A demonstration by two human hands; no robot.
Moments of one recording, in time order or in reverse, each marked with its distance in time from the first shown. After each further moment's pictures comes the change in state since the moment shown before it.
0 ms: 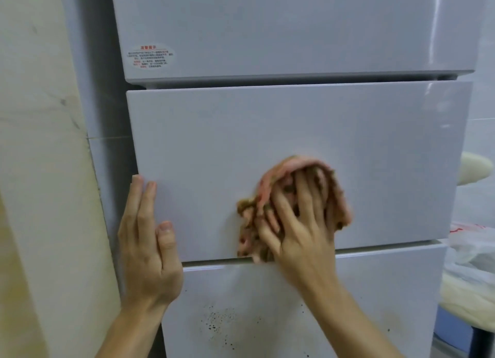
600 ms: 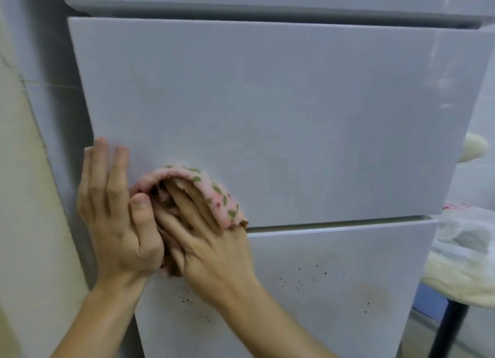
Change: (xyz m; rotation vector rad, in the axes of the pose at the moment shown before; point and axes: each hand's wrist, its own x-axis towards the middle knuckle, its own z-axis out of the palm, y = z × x) left_hand -0.010 0.000 0.018 0.116 0.091 0.120; right_hand -0.029 -0.083 0.023 0.240 -0.142 -0.258
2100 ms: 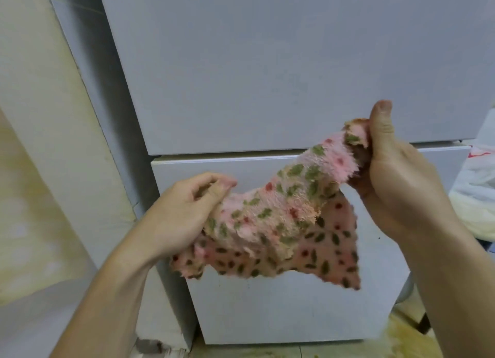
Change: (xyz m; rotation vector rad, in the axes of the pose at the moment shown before) left_hand -0.015 0.078 -0.086 -0.402 -1.112 -0.748; right_hand -0.037 0.064 -0.169 1.042 -0.044 1.228
